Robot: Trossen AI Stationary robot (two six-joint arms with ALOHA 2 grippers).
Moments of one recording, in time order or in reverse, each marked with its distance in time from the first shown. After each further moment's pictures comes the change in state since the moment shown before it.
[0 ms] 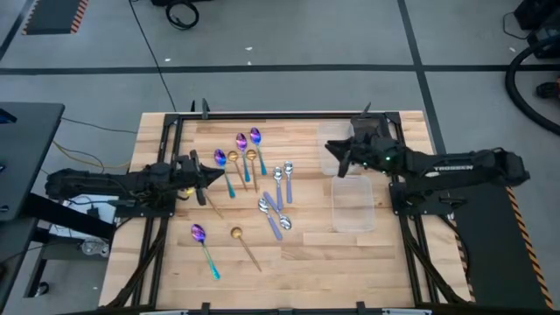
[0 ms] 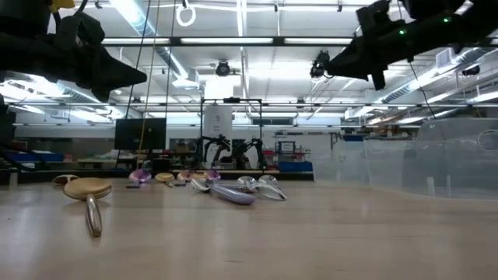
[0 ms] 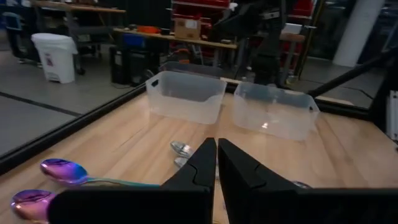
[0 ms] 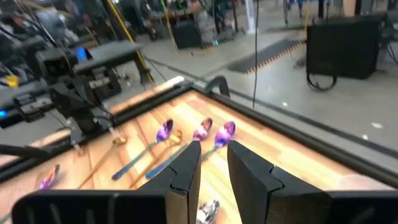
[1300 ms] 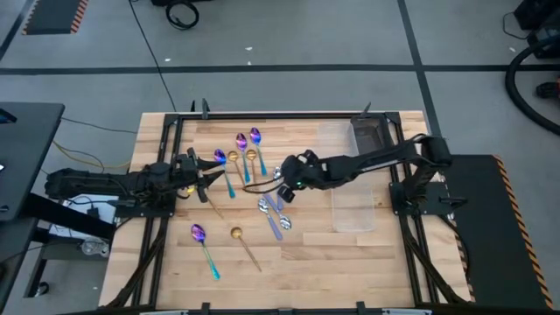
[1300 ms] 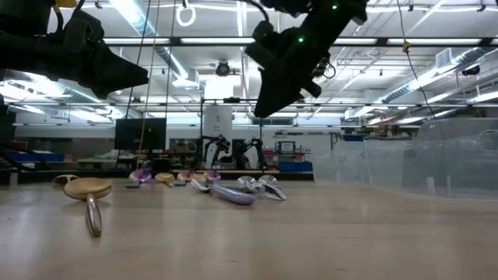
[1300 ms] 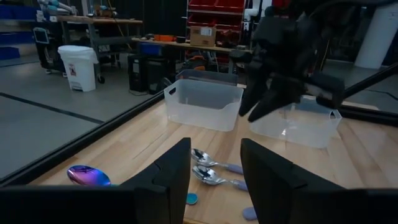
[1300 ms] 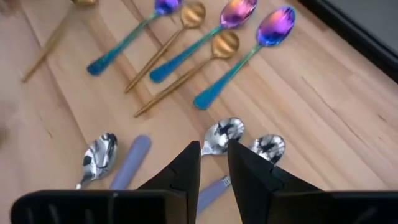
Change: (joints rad) left arm 0.000 0.008 0.002 0.025 -0.069 0.042; right arm 0.215 0.878 0.803 -0.657 0.129 0.168
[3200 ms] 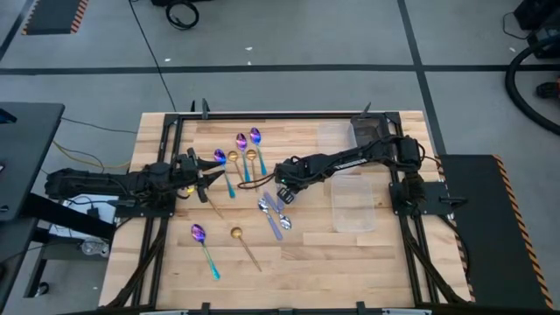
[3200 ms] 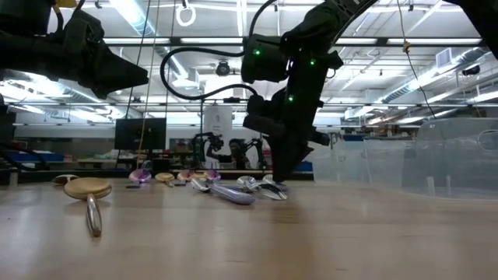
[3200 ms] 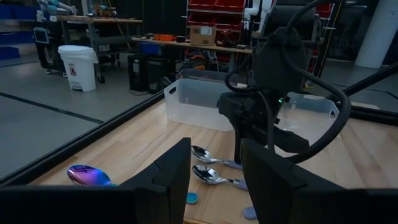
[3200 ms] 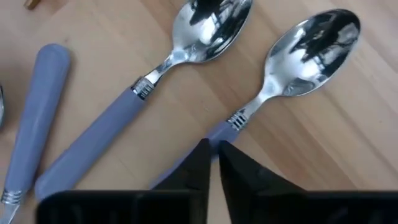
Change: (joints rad) left arm 0.000 0.000 0.000 -0.002 0.000 0.002; right arm -0.112 0.253 0.066 -0.220 -0.280 0.165
